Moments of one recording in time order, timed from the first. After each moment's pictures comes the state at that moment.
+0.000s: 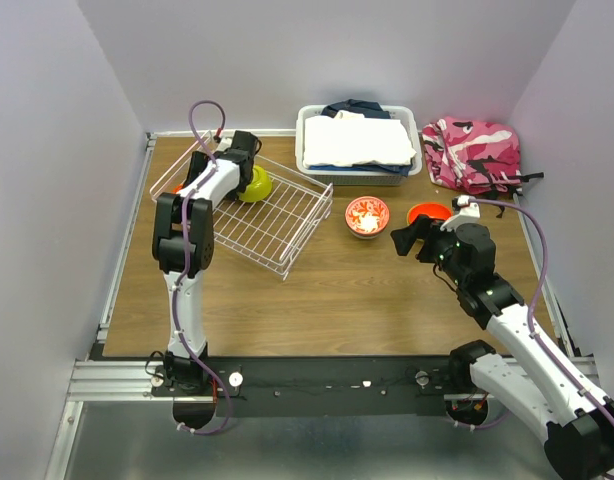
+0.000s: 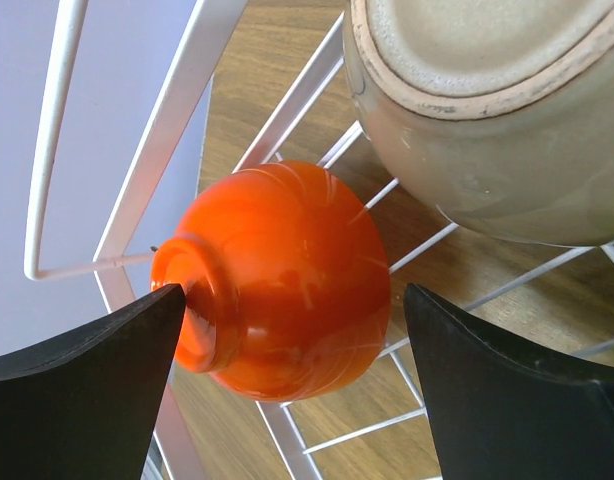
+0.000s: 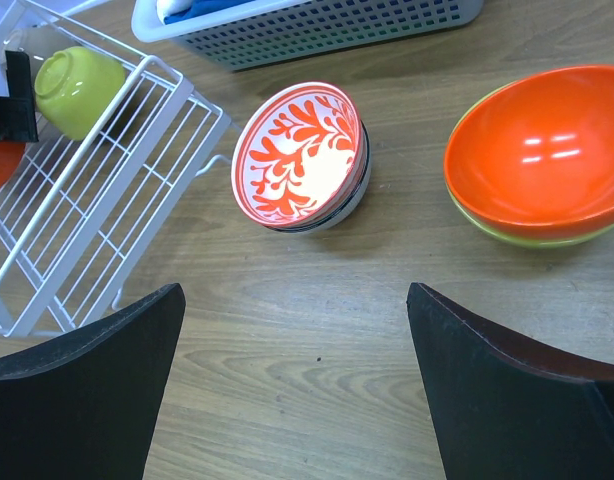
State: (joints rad) left arm -0.20 2.17 1.73 -0.69 -0.88 -0.10; right arm 0.35 0.77 0.55 -0.10 0.04 0.45
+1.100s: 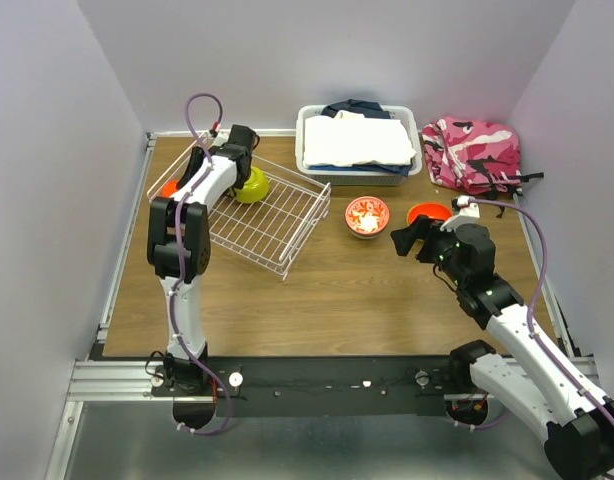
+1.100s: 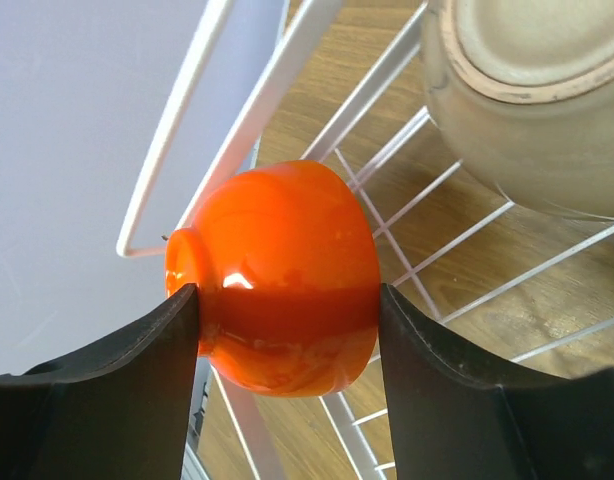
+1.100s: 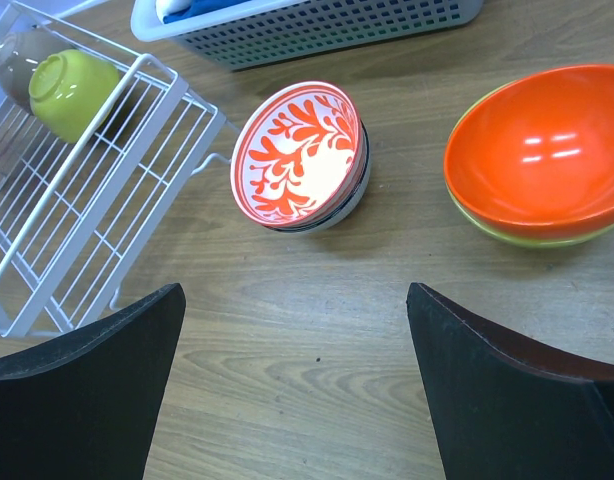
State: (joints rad) left arm -0.21 2.11 1.74 -0.76 -0.94 -0.08; right arm 0.35 0.77 0.54 -0.09 0.04 0.45
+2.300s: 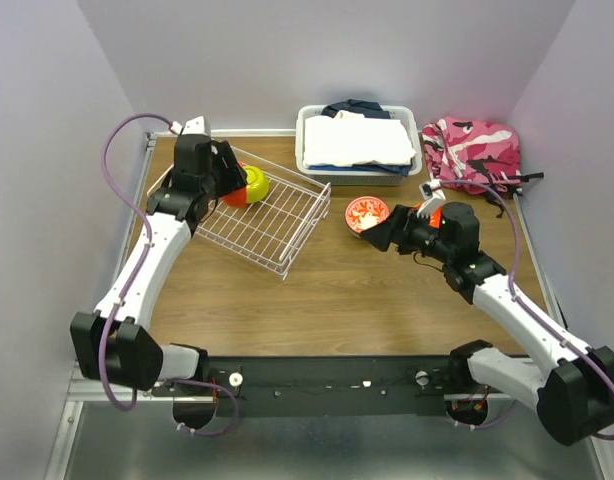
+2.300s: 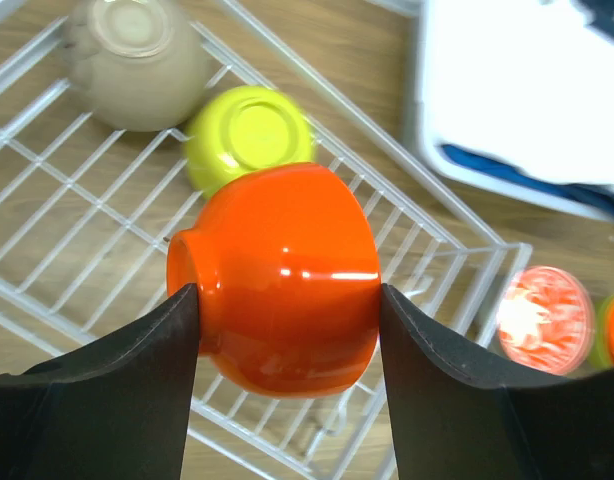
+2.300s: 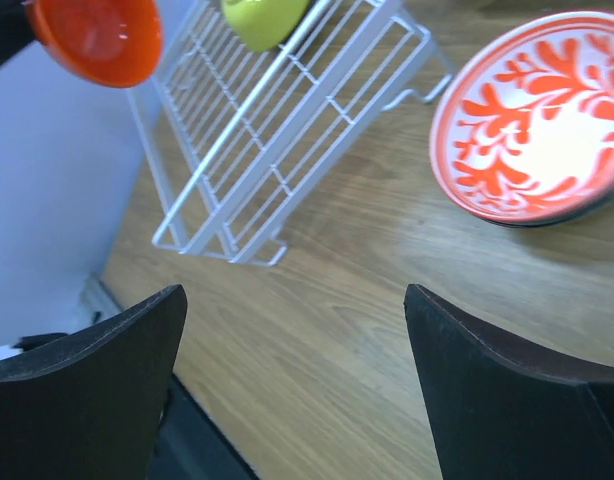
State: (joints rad) left arm -0.21 1.35 1.29 -0.47 -0.09 -0.48; right arm 0.35 1.01 0.64 0.04 -0.40 0.57
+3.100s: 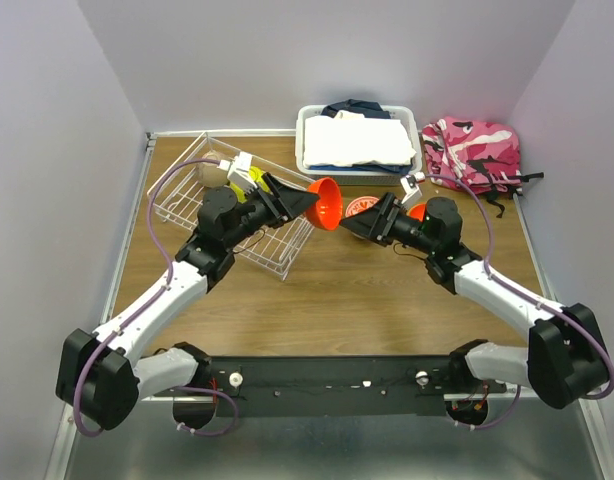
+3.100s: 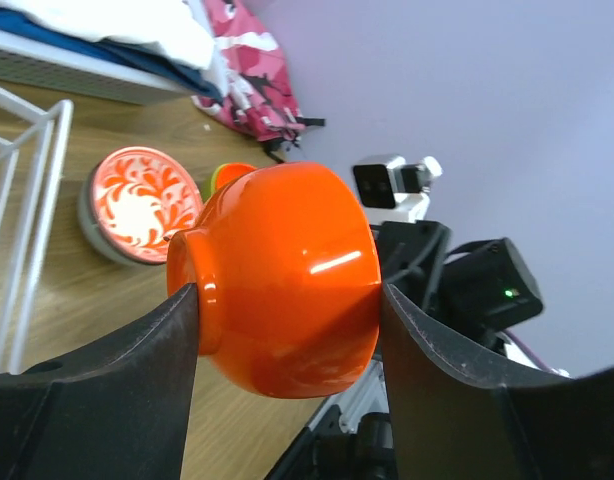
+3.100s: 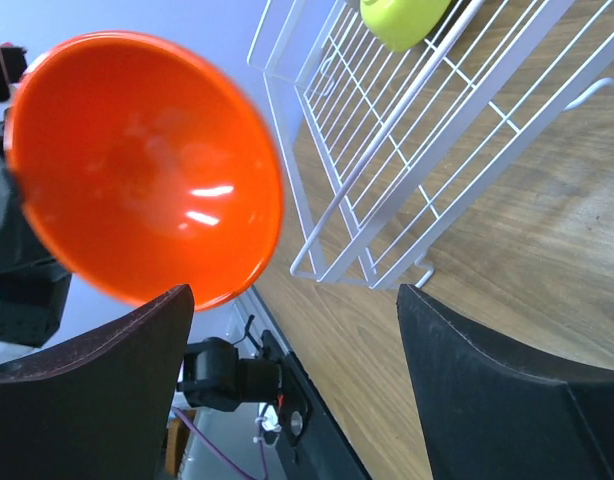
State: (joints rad) left arm -0.49 1.12 0.81 0.26 0.29 -0.99; right arm 0.43 1.22 0.64 0.43 -0.54 0.95
